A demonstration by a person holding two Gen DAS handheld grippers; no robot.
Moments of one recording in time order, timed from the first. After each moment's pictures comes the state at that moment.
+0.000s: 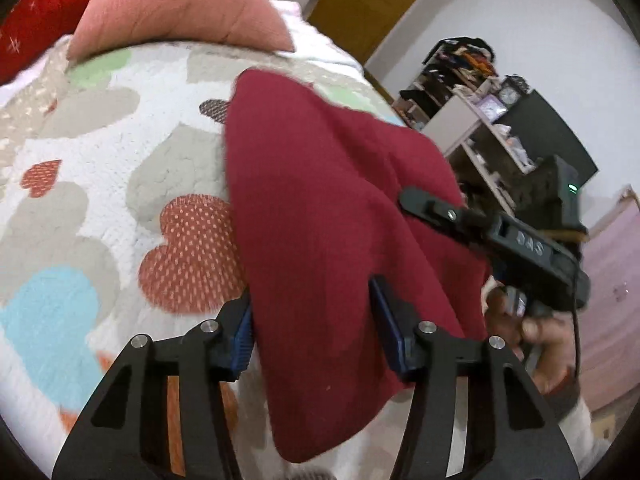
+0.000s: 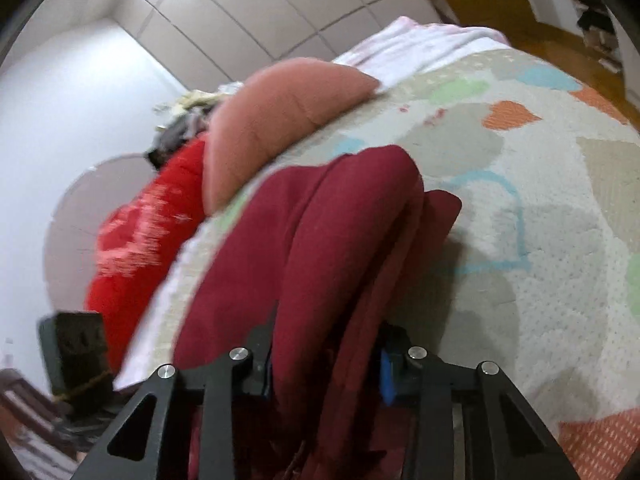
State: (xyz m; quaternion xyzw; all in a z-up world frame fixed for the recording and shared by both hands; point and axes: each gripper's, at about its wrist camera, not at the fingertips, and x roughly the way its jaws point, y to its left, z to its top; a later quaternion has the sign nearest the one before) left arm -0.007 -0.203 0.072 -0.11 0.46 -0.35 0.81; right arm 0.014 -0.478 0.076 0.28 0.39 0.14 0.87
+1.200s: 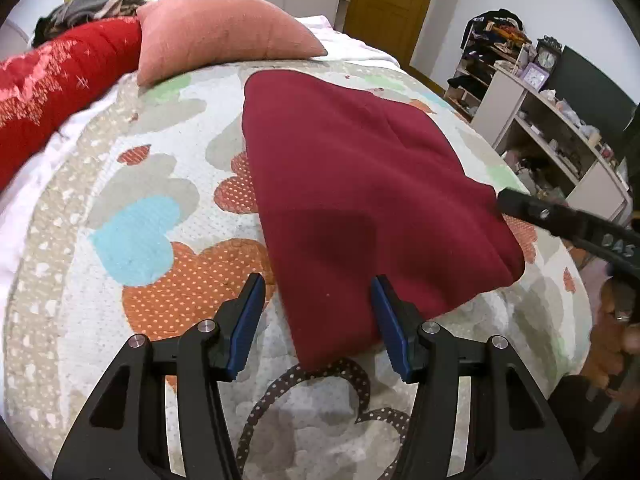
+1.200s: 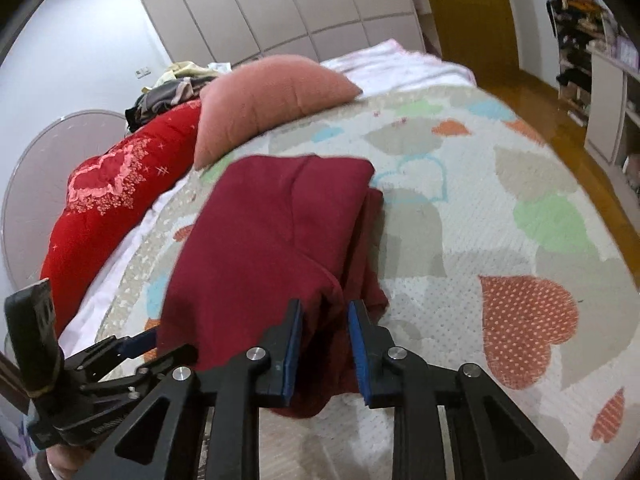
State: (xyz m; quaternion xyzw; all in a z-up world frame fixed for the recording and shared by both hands) left arm -0.101 -0.198 0.063 0.01 0.43 -0.23 0.87; right arm -0.103 -0.428 0.116 0.14 0.40 0.04 0.90
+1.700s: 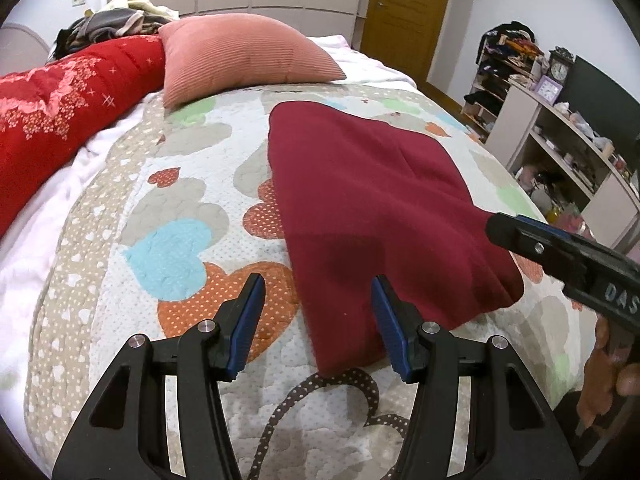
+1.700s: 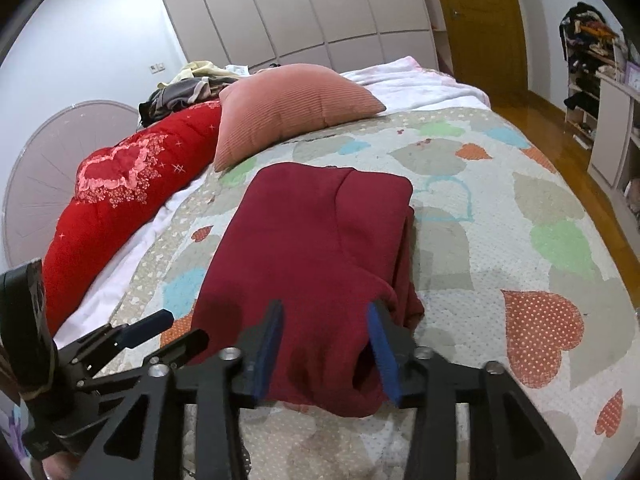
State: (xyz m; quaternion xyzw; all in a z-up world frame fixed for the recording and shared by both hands) left arm -0.101 -0.191 0.080 0.01 0.41 -0.19 0.89; right arm -0.105 -0.394 0.129 0.11 0.39 0.04 0.91
